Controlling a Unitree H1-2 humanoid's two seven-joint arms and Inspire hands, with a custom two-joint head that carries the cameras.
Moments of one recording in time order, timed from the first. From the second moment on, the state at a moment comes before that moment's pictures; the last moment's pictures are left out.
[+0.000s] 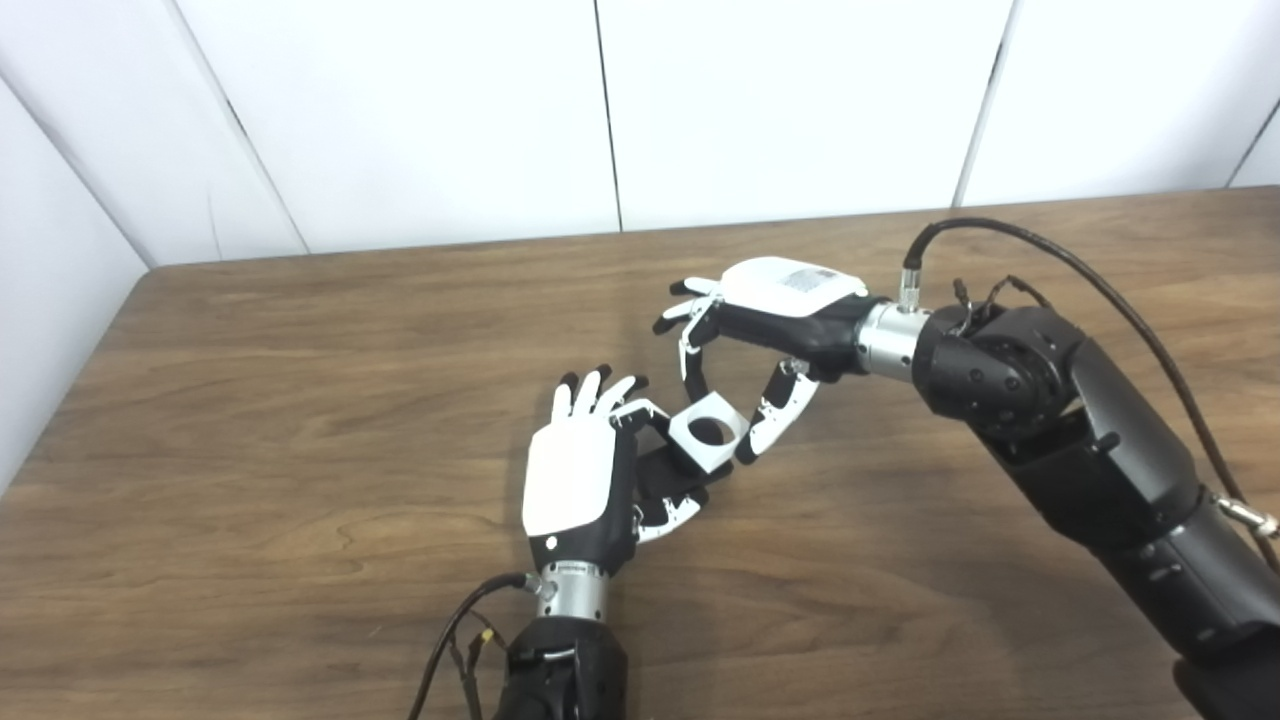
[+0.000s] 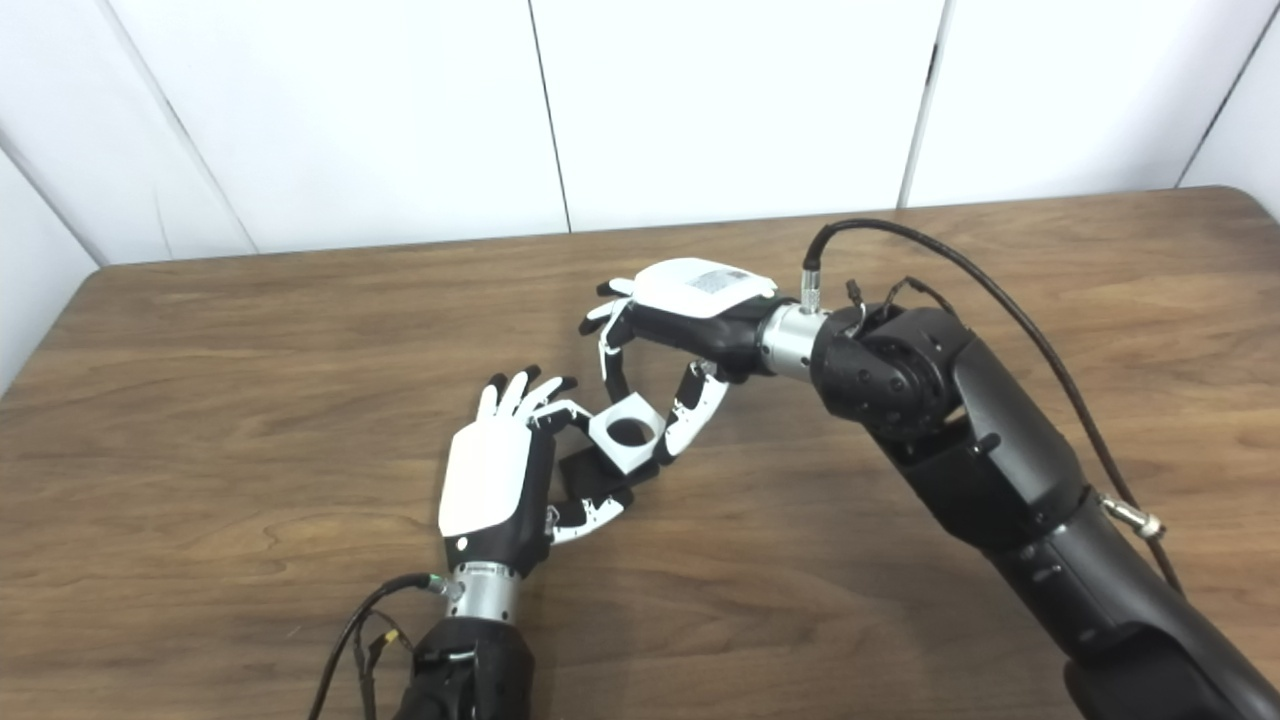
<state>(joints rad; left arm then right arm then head) -0.05 -0.02 -0.46 -0.08 1.00 0.30 0.27 -0.65 -0.38 0.44 -0.13 -0.59 0.05 0.71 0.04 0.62</state>
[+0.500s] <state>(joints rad) -0.05 -0.02 -0.46 -0.07 1.01 0.31 0.27 -0.64 -0.36 0.45 -0.09 -0.60 0.04 0.70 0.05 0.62</state>
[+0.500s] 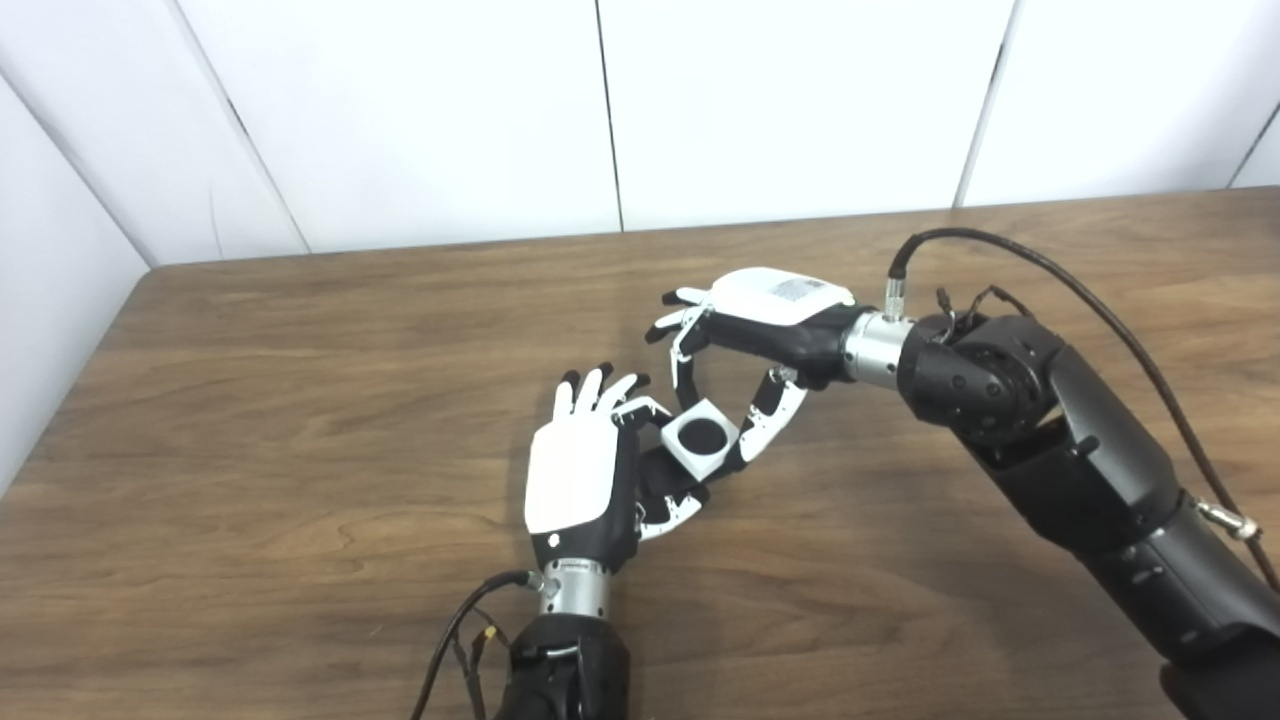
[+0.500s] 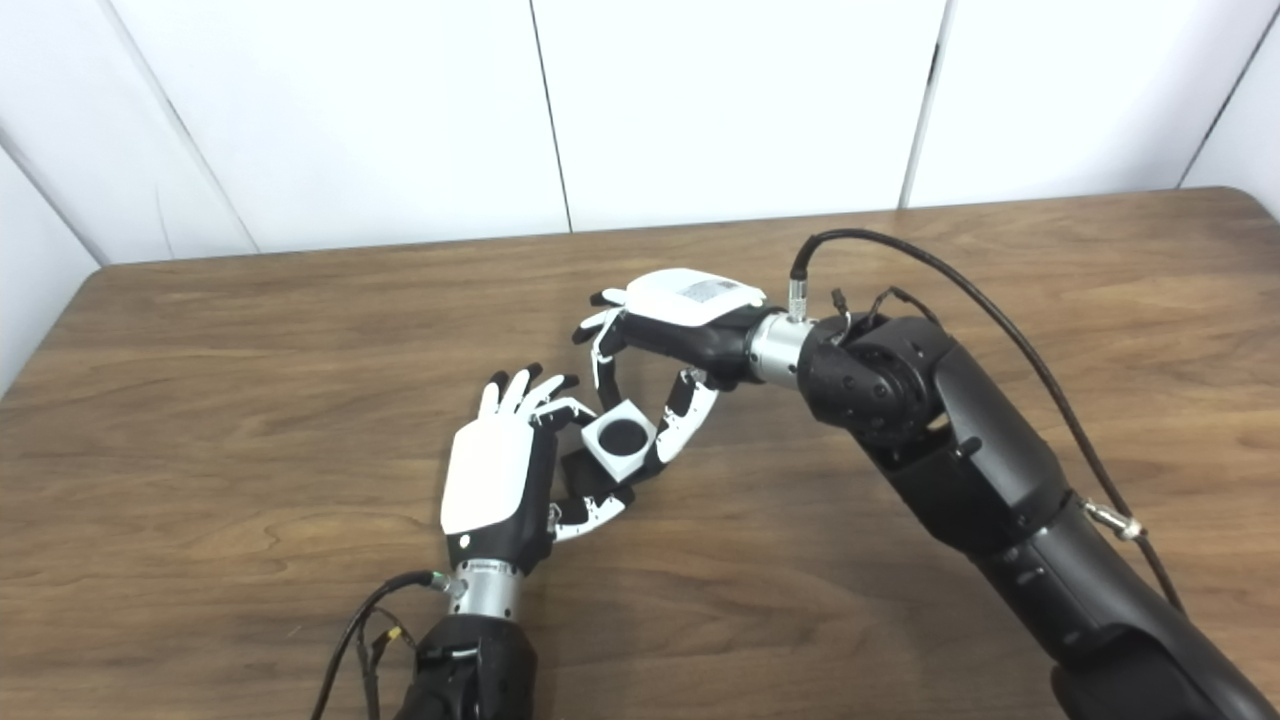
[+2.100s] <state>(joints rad) -0.06 -0.02 -0.47 -0.08 1.01 0.37 0.25 -0.61 -0.36 0.47 -0.06 -0.63 0.02 0.67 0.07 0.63</state>
